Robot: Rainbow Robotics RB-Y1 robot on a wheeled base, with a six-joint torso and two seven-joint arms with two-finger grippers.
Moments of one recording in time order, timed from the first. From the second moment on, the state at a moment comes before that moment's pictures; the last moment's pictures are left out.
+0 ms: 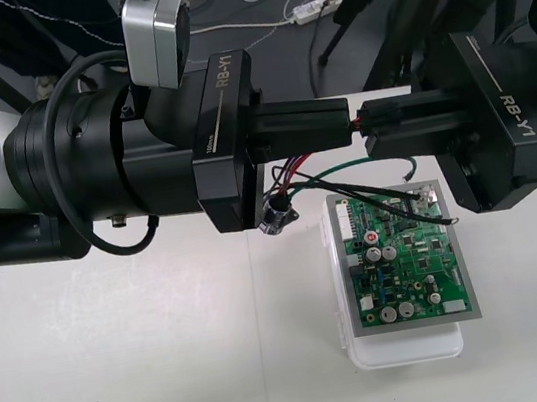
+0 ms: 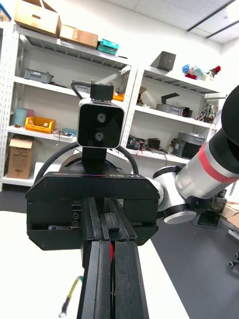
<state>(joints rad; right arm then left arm) -0.26 -0.72 0.02 -2.09 0.80 -1.14 -0.36 -0.53 0.67 -0.37 -2.06 -0.90 -0.89 0.49</state>
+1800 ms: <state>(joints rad) -0.28 -0.83 -0.03 -2.07 0.91 -1.36 -0.36 -0.49 0.71 -0.37 -1.75 -0.65 -1.01 0.06</state>
